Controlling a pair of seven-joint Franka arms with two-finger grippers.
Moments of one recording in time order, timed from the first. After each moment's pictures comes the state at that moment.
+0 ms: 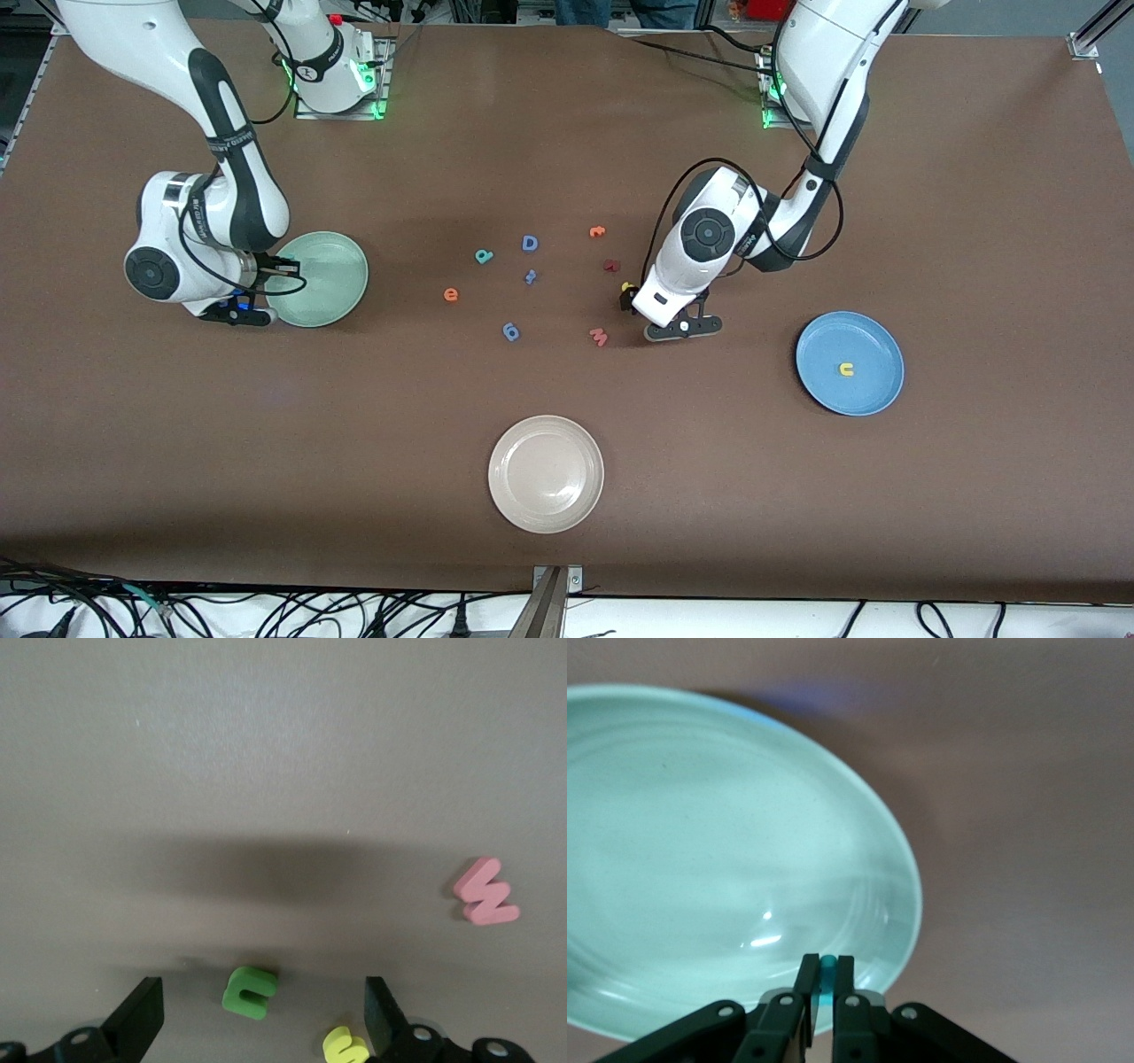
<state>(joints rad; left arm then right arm) -0.47 0.57 -0.12 -1.91 -0.04 2.45 -0.68 0.31 0.41 -0.32 -2.15 0.11 2.09 0.01</state>
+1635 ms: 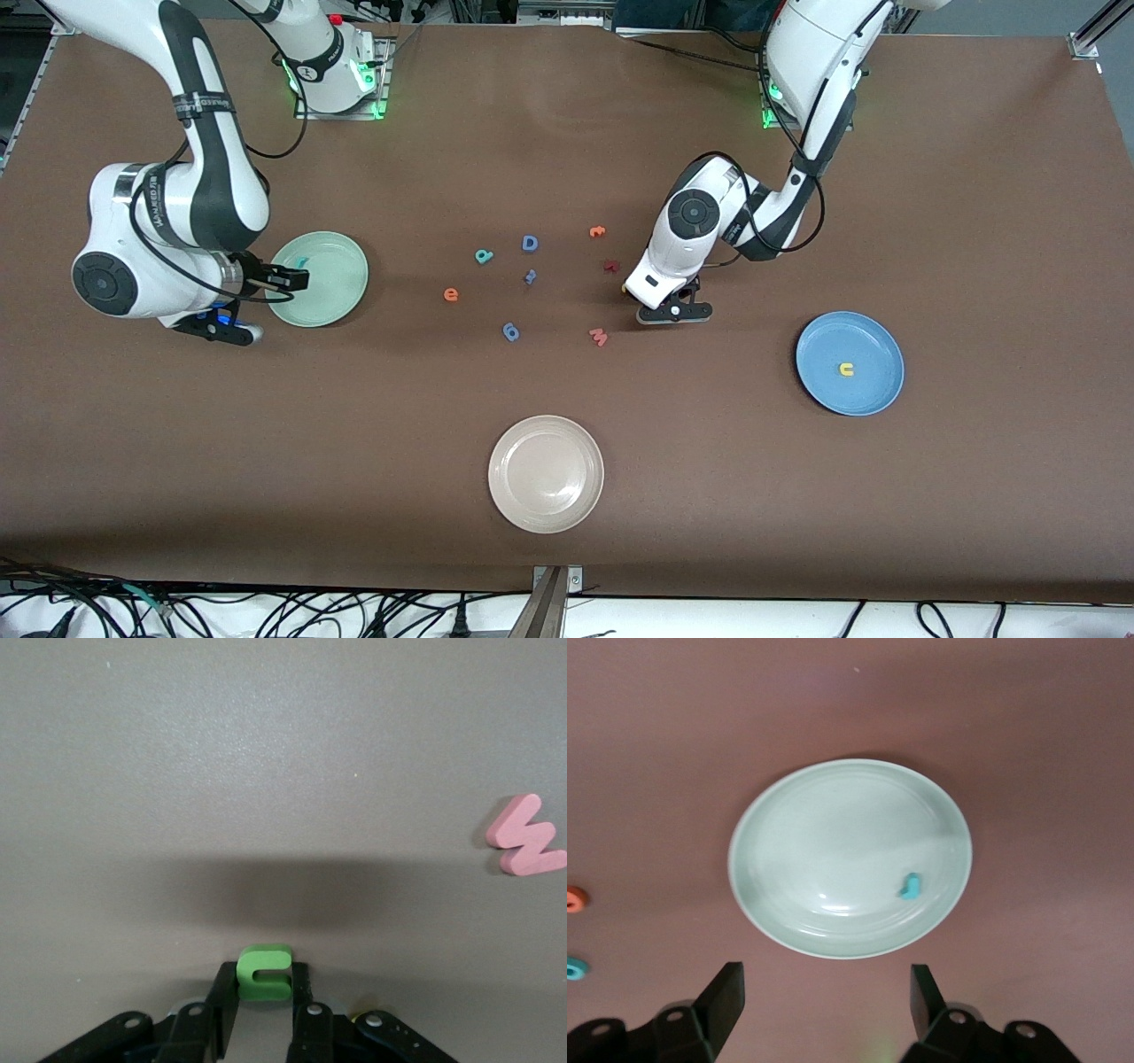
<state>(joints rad) -0.50 0.56 -0.12 -2.00 0.04 2.55 -0.72 0.32 0.35 -0.25 -1.83 0.13 1.76 0.27</state>
